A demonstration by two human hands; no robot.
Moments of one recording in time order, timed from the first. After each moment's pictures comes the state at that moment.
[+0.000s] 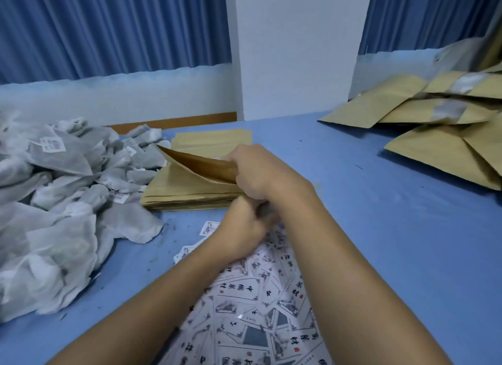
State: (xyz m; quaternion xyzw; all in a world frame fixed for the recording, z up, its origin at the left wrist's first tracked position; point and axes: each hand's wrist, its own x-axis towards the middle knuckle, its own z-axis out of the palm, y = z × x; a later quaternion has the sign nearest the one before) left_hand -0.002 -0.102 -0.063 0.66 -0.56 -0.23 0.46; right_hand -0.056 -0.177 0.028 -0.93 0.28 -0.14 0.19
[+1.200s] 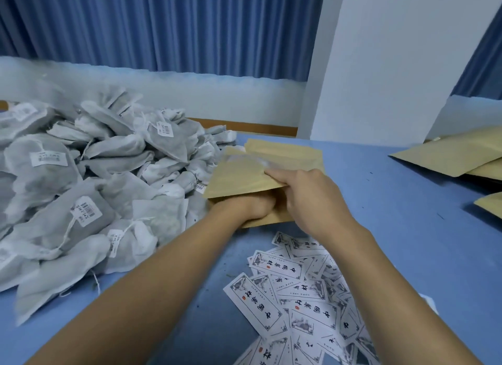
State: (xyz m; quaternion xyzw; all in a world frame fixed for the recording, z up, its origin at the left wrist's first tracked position) left_hand 0.121 -0.076 -0.024 0.81 -0.53 -0.04 0.24; right_hand -0.014 -0.123 0.018 -0.95 0.22 -0.22 0.05
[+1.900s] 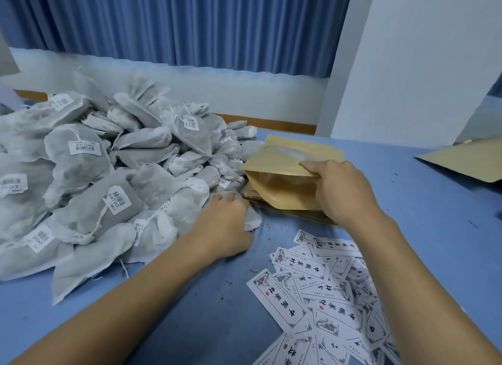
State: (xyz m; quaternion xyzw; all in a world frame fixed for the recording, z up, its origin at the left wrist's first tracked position) left_hand 0.135 0.025 -0.050 0.89 -0.45 0.01 0.10; right_hand 0.007 -0.150 0.010 -0.93 0.31 -0.20 0.03
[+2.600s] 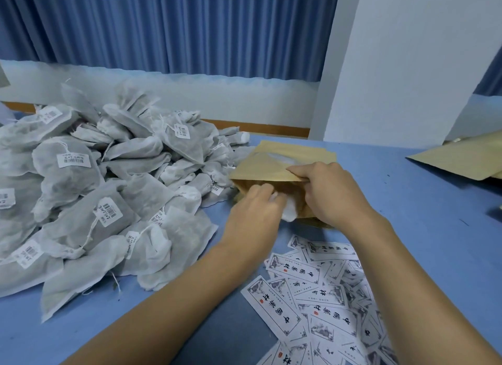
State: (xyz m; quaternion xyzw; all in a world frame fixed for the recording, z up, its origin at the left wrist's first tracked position) left_hand 0.089 -0.014 -0.037 0.81 -0.52 0.21 0.17; right_hand 0.005 -0.145 0.018 -0.94 0.27 -0.20 0.08
